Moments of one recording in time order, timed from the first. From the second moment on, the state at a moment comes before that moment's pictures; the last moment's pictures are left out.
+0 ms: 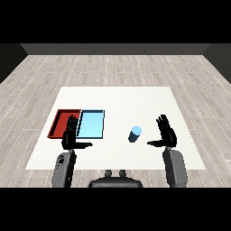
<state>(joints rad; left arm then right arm) -0.01 0.03 0.05 -1.58 0.13 -0.09 -0.42 -0.05 -0.13 -0.16 -1.50 -0.27 0.27 -0.22</state>
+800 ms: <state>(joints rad) 0.00 0.02 0.04 -1.58 0.15 -0.07 -0.43 -0.14 -0.08 -0.14 -1.26 -0.24 0.23 -0.28</state>
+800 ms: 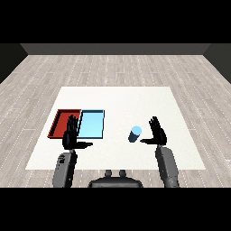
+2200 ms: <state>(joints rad) 0.00 0.05 0.08 -1.59 0.16 -0.09 -0.43 -0.19 -0.02 -0.05 -1.09 -0.22 0.19 -0.34</state>
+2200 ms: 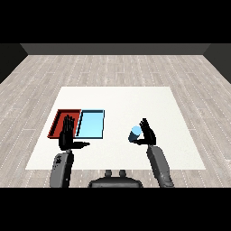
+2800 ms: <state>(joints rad) -0.03 0.04 0.08 -1.55 0.15 -0.07 -0.46 -0.29 -0.02 -0.04 -0.99 -0.22 0.17 -0.36</state>
